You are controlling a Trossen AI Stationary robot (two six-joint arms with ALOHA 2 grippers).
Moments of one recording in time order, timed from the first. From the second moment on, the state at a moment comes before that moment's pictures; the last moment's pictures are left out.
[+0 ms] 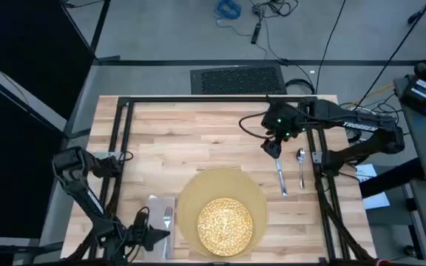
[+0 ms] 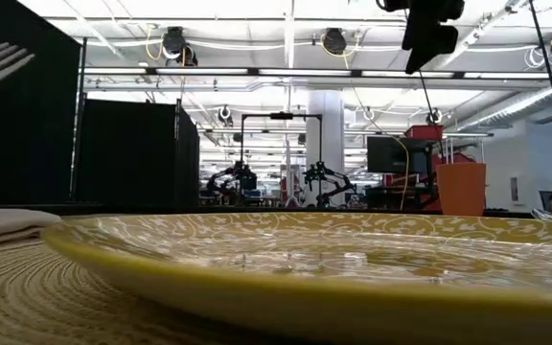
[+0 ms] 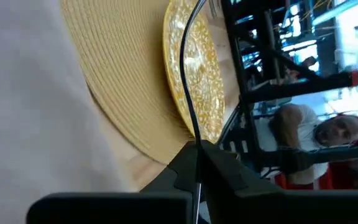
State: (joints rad) left arm -1.16 1.73 0.74 0.05 -1.08 -2.19; right arm -0.14 1.25 1.35 -1.15 -0.02 0.33
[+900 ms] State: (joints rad) left arm -1.12 1.51 0.65 -0.19 -0.70 -2.19; right arm -0.04 1.25 1.35 -1.11 -0.02 0.35
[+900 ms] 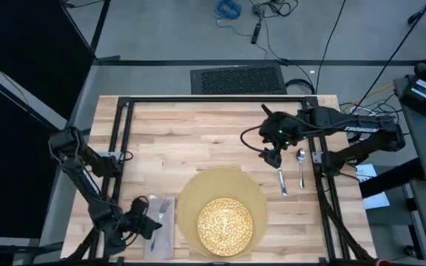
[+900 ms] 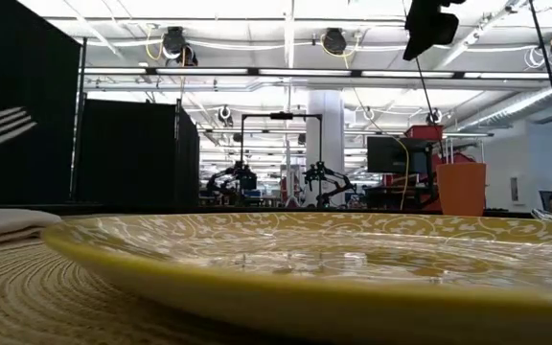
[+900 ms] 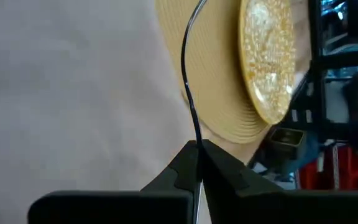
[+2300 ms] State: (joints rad) left arm -0.85 1.55 0.81 -0.46 -0.31 -2.22; right arm 0.05 1.25 1.35 -1.13 -0.03 0.32
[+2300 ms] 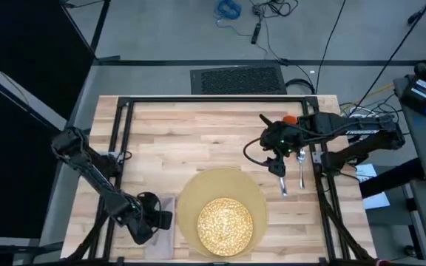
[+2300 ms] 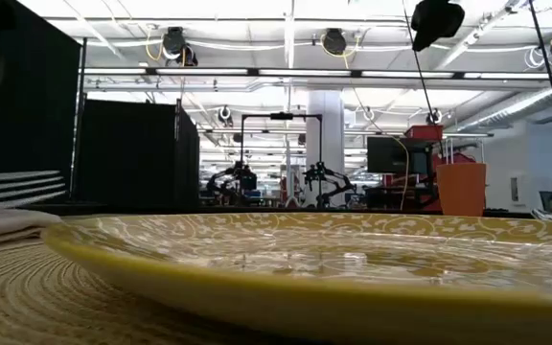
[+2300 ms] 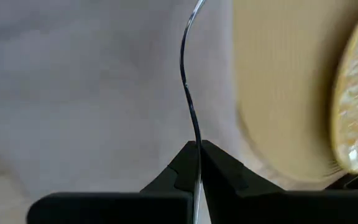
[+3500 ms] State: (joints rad) left arm -0.86 1.67 0.92 -0.53 -0.21 -2.21; right arm 0.15 1.25 1.35 -1.19 -0.03 0.38
